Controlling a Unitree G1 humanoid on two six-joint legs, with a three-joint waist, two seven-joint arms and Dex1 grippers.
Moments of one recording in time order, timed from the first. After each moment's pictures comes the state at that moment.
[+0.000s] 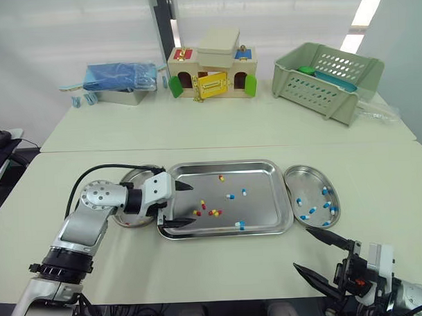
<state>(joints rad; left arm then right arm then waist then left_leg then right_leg) -0.43 0.76 -0.16 0.12 -0.15 0.01 -1.29 0.48 -0.48 -0.13 -0.36 0.53 -0.19 1.07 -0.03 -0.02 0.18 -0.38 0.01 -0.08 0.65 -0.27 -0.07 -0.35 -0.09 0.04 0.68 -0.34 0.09</state>
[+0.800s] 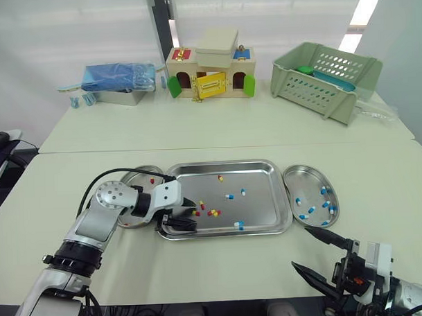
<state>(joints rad) -0.49 0.74 -0.24 0.21 -0.08 0.05 -1.32 0.48 -0.49 -0.12 -0.38 0.53 -0.19 1.04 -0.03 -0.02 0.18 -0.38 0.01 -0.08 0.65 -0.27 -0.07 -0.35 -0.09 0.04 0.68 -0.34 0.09</state>
